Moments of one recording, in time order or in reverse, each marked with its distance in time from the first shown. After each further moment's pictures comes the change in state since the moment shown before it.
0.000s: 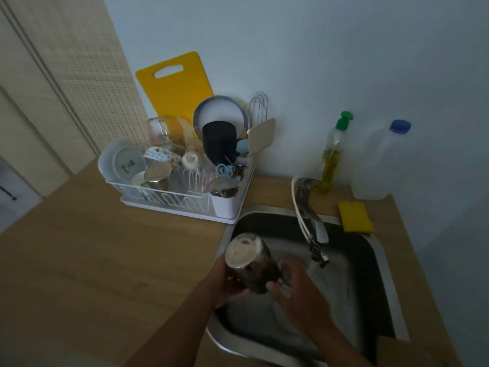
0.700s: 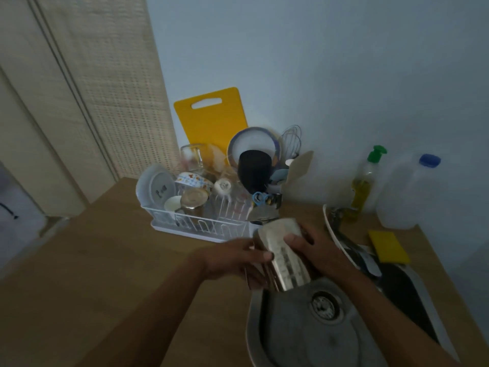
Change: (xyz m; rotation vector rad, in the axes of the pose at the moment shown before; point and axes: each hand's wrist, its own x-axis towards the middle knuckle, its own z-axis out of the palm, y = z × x) left_hand -0.077 0.142 -0.064 0.735 -0.637 0.354; right_hand 0.093 -0.159 -0.035 0.347 -0.131 -0.051
